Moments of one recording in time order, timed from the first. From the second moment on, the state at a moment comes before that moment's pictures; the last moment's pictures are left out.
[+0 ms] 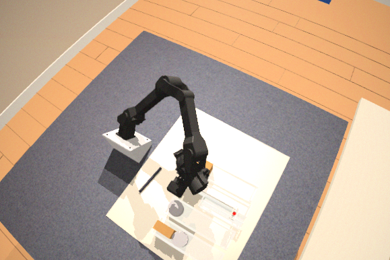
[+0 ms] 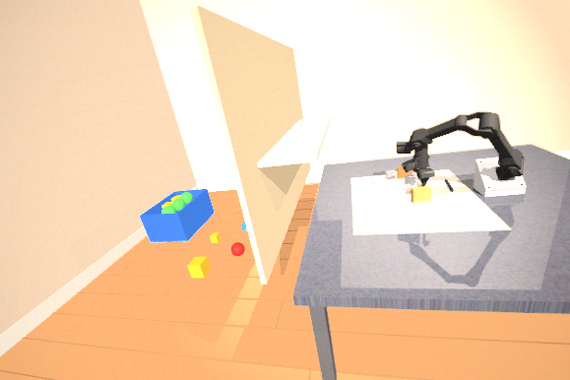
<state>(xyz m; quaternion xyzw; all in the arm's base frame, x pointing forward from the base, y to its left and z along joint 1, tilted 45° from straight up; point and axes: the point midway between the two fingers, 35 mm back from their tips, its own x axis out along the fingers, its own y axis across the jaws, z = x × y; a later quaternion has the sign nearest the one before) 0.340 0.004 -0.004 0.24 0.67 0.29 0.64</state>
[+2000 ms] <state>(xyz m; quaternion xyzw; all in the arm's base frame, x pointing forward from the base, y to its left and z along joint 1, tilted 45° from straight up) 0.347 0.005 -0.003 0.24 0.67 0.29 0.64</state>
